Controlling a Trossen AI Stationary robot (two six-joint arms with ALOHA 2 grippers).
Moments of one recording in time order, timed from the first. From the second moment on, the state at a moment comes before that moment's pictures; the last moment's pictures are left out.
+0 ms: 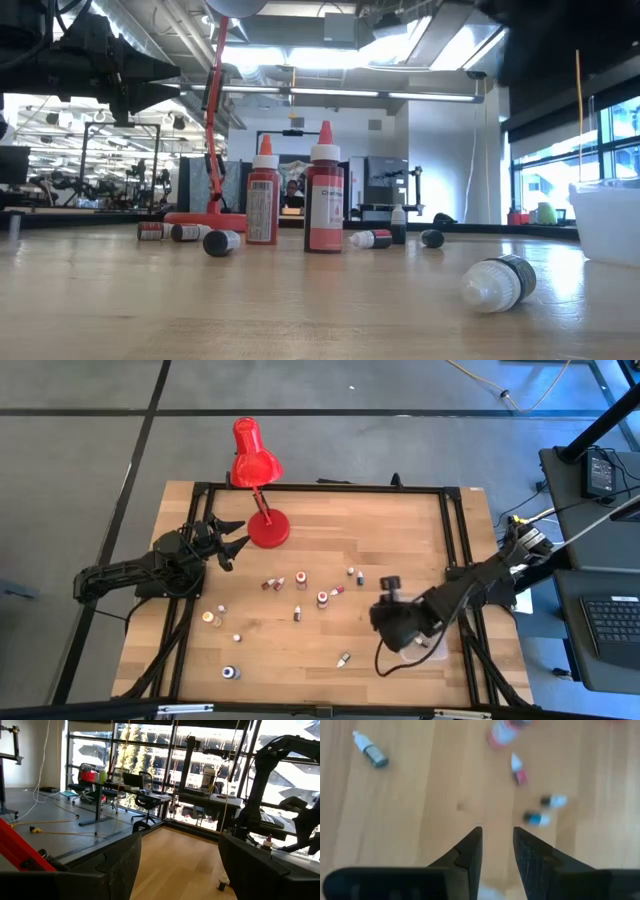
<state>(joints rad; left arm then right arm) 0.27 0.00 0.01 0.15 -0.19 -0.17 0.58 1.56 1.22 -0.92 0.46 0.28</state>
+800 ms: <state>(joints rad) 0.27 0.00 0.01 0.15 -0.19 -0.17 0.39 1.56 0.99 -0.27 0.07 -0.19</state>
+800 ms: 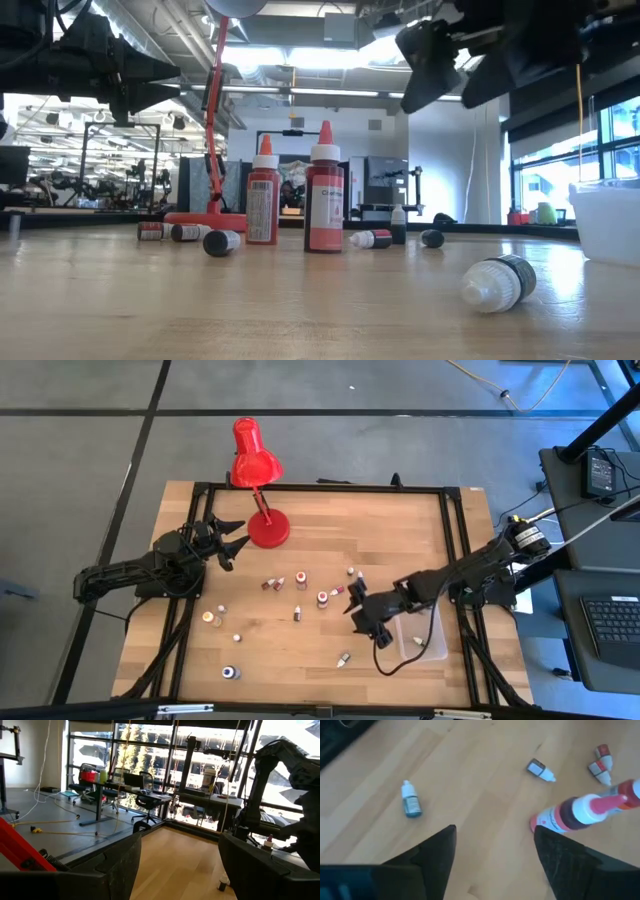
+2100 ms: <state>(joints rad) 0.27 0.00 0.01 0.15 -0.20 -0.17 0.09 1.75 0.99 -0.56 0.24 0.70</state>
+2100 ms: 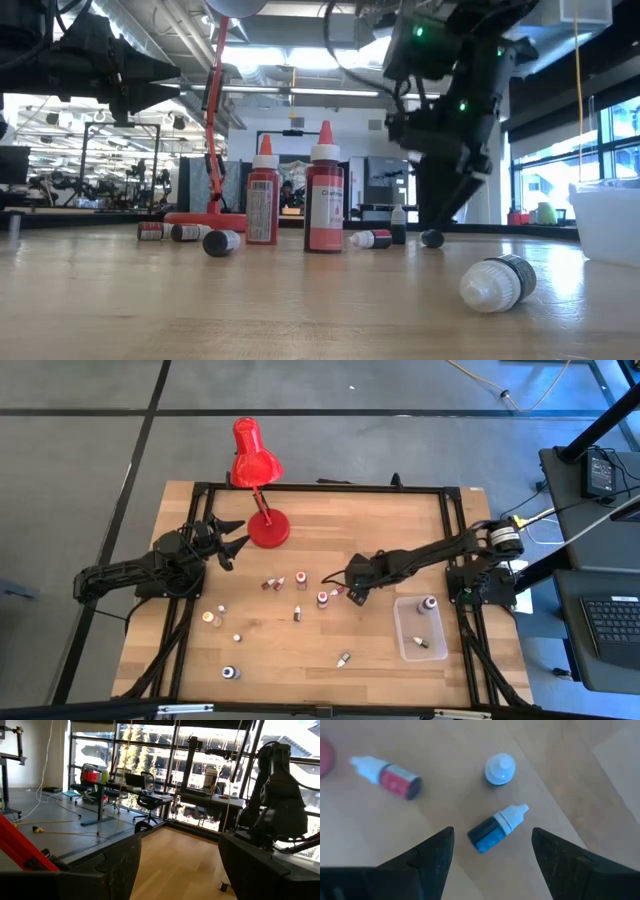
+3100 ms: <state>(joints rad) 0.27 0.00 0.01 0.15 -0.22 -0.17 0.06 1.79 1.02 -0.71 0.21 0.60</state>
